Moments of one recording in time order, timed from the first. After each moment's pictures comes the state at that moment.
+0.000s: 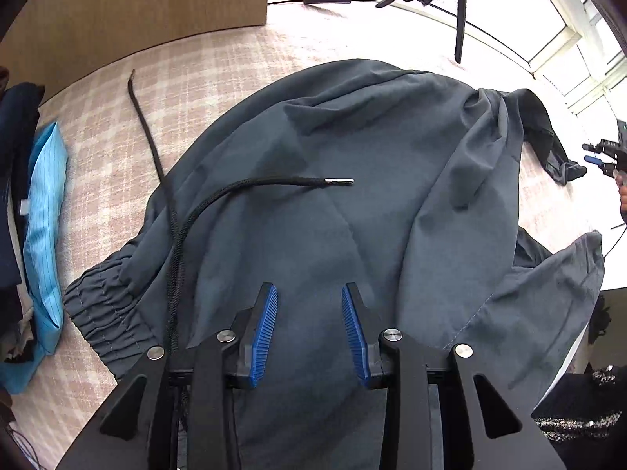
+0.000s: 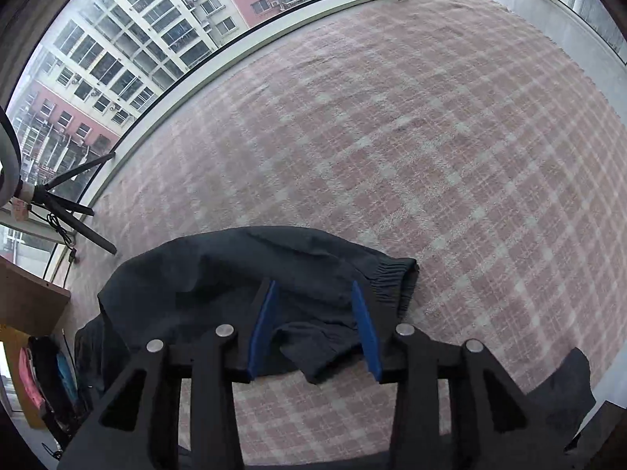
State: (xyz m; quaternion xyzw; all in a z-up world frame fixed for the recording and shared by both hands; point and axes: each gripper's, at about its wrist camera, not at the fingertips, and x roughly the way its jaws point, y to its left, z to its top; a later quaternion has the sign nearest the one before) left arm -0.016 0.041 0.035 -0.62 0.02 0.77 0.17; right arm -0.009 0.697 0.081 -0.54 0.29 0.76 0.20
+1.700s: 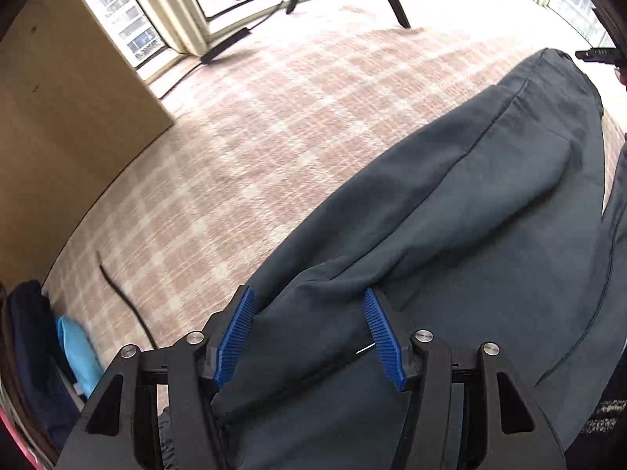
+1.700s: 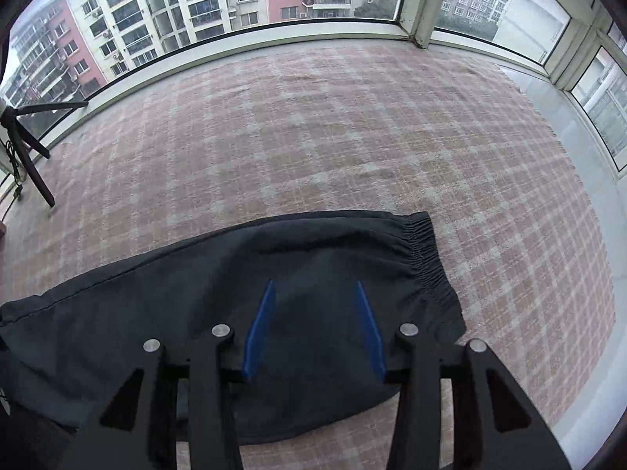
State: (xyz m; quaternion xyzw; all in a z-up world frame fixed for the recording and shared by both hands) left arm -0.097 0.125 0.029 -0.57 0.24 0.76 0.21; right arm -0.009 0.682 0.064 -0.56 0.12 0.80 0.18
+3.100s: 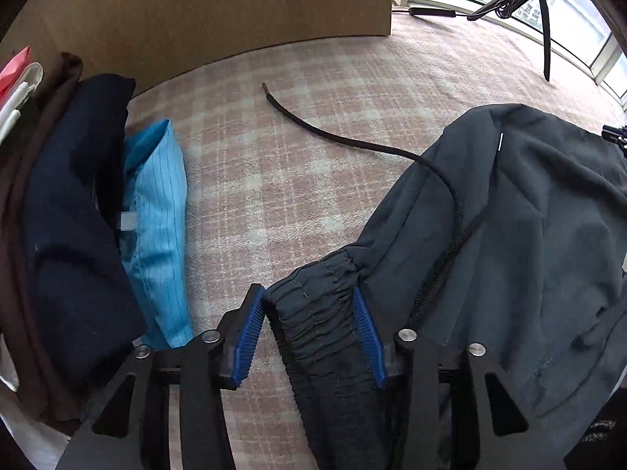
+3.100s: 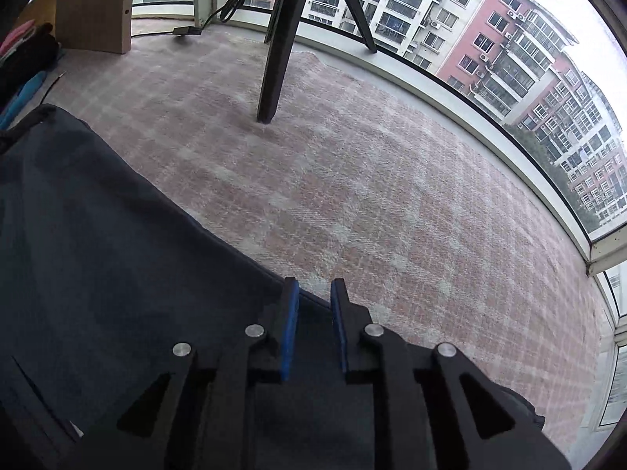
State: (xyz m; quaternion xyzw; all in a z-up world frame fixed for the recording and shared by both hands) left arm -0.093 -0.042 0.021 -0.60 0.09 0.80 0.05; right arm -0.111 0.424 0.033 -0.53 -0.17 0.83 -0.07
